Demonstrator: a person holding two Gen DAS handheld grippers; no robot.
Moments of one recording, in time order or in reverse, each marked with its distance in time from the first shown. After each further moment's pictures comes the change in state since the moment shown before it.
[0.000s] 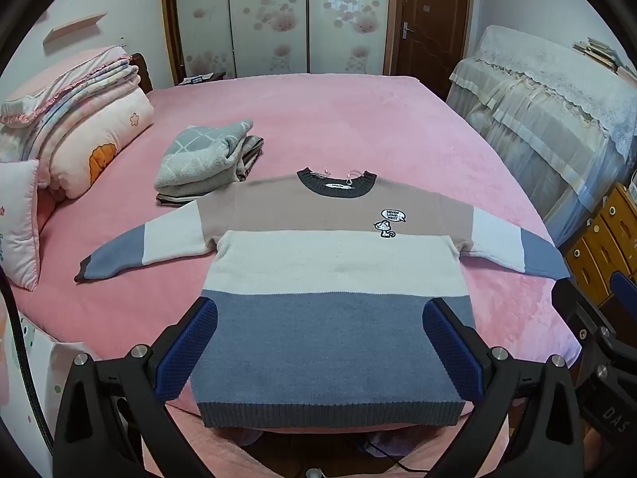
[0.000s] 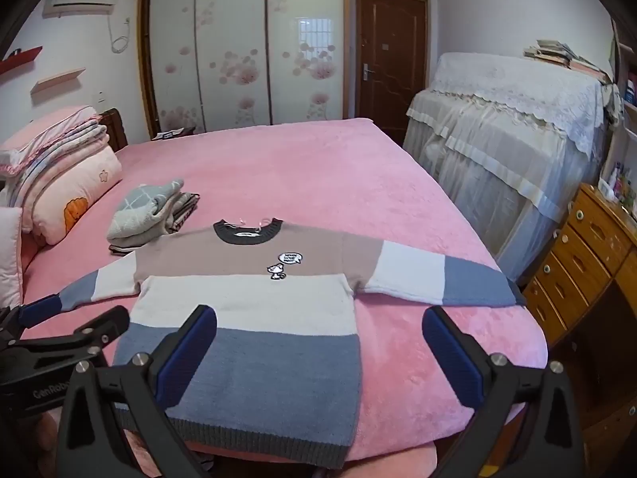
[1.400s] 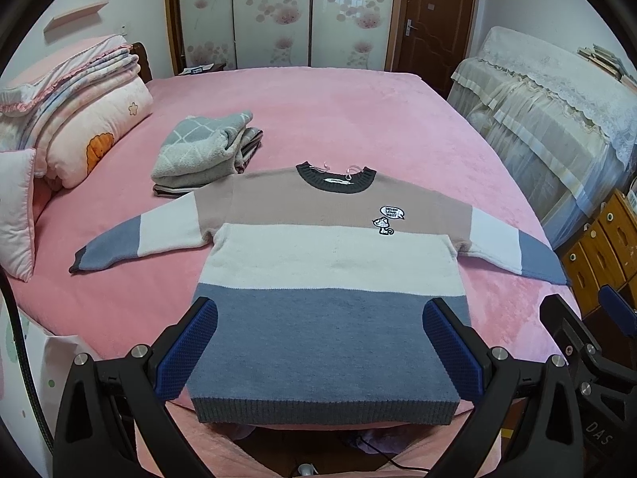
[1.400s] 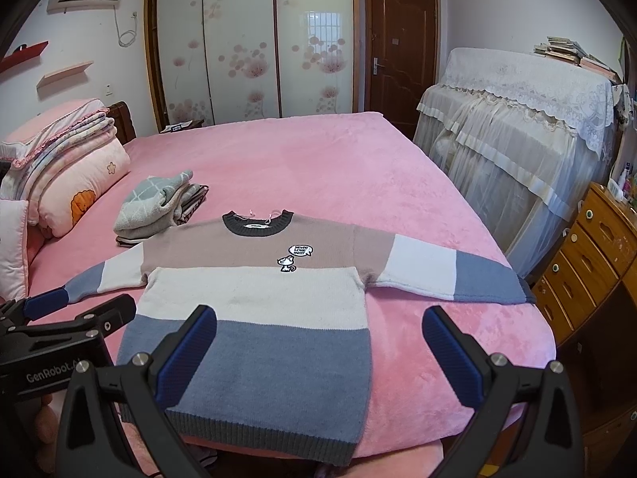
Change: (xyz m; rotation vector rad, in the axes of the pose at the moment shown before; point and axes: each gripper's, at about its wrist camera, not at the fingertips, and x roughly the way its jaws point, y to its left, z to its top) left arm 0.007 0.008 0.000 -0.031 0.029 -0.022; right arm 0.007 0.009 -0.006 -0.029 0.007 0.022
